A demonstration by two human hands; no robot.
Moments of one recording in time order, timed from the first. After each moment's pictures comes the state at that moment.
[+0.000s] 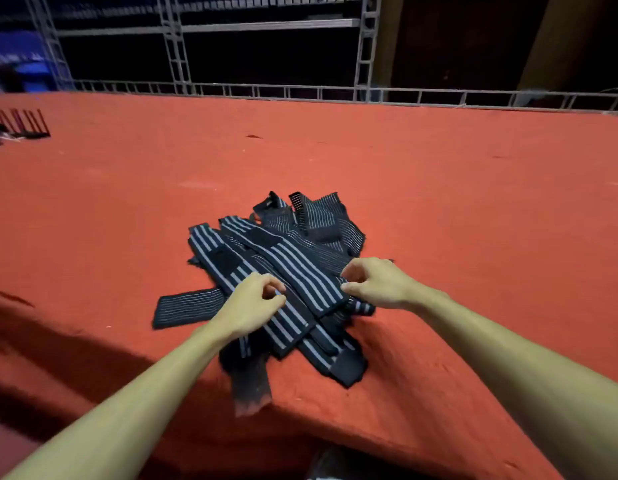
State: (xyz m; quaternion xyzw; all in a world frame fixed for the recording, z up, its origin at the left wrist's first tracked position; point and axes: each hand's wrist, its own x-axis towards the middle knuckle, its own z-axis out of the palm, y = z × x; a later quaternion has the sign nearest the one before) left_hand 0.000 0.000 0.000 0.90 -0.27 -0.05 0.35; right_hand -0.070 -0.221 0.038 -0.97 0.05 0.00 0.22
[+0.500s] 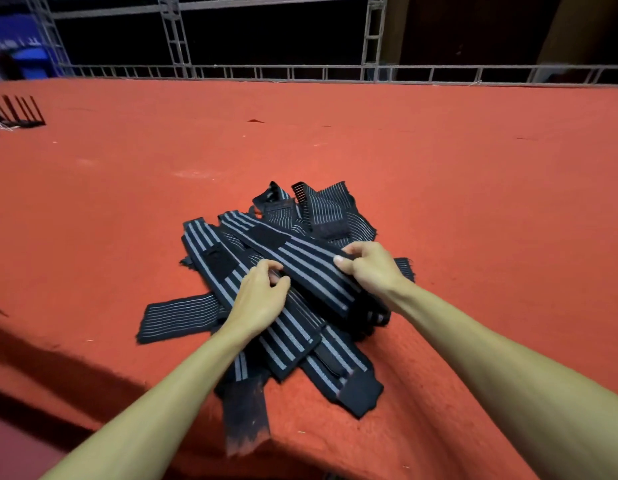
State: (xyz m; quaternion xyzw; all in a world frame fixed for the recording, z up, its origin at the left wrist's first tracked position) left_hand 0.031 -0.032 -0.009 0.88 -0.14 -0.04 0.44; right_hand -0.009 -0.218 0.015 -0.86 0.15 -0.09 0.47
